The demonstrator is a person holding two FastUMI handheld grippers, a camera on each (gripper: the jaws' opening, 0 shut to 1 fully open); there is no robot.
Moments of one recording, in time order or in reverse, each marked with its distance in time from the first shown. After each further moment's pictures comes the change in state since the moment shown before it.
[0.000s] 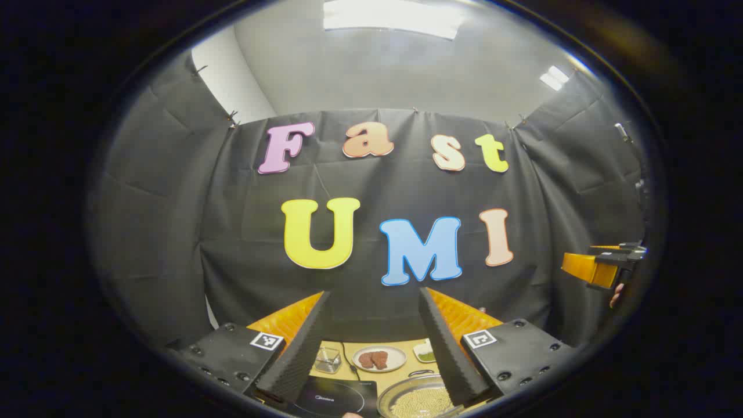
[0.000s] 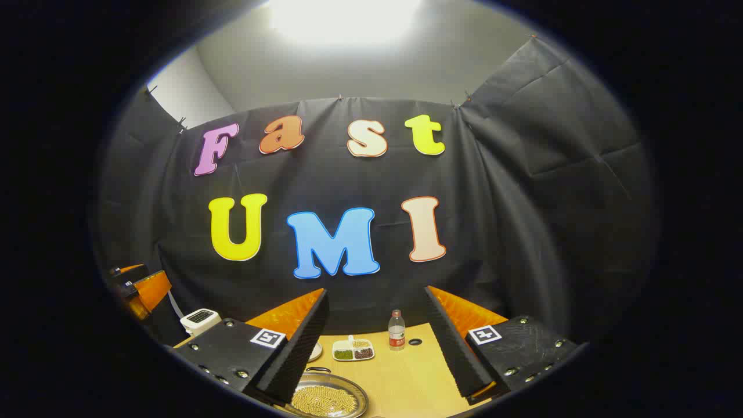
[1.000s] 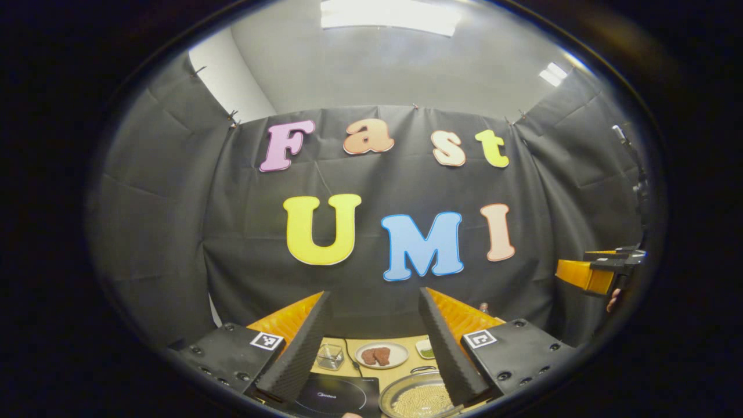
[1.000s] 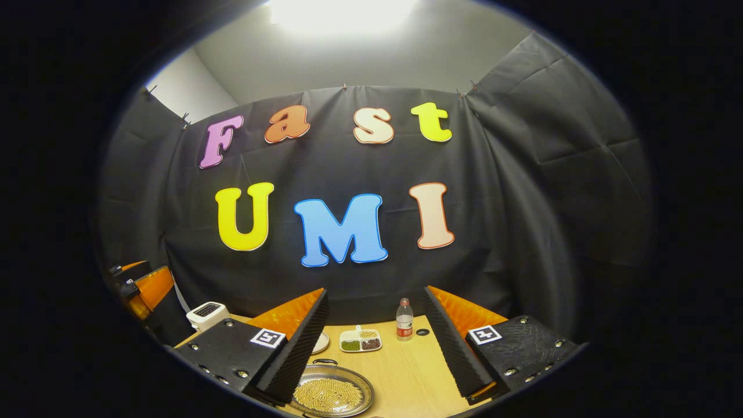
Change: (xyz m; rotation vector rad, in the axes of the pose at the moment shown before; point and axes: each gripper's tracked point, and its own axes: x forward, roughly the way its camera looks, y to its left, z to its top) left arm -0.005 -0.001 -0.005 0.009 0.016 0.012; right arm 0.002 0.008 -0.019 0.016 0.066 0.034
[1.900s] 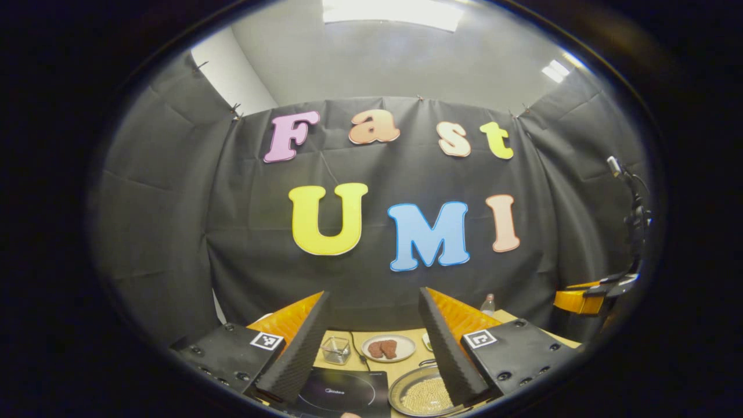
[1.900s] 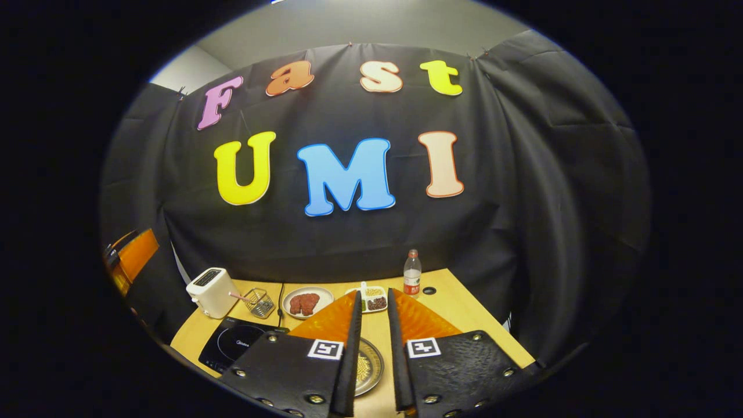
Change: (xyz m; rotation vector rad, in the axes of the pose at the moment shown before) left arm -0.002 0.027 -0.024 0.004 0.051 0.014; right arm 0.000 0.031 -0.092 -0.016 0.289 0.025
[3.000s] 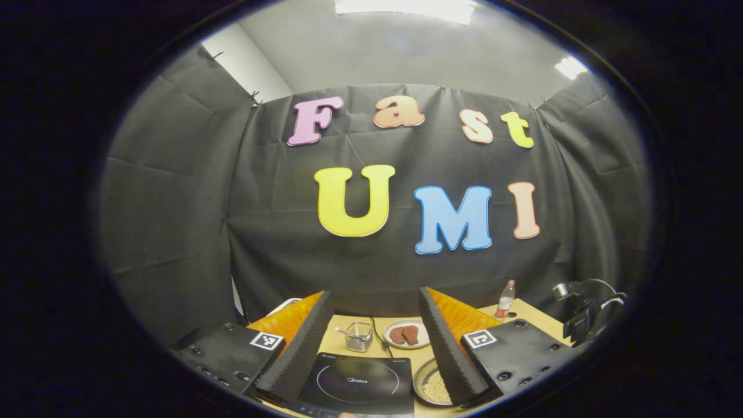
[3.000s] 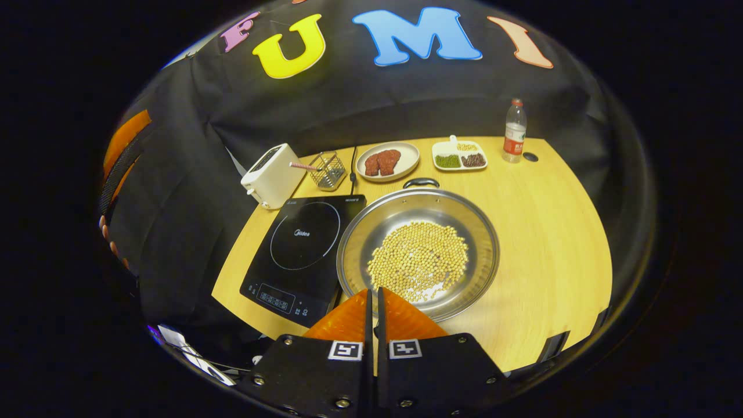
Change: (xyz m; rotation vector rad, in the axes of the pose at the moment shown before) left arm -0.013 0.061 -0.033 -0.016 0.076 0.087; right arm -0.002 0.116 -0.221 0.029 0.691 0.365
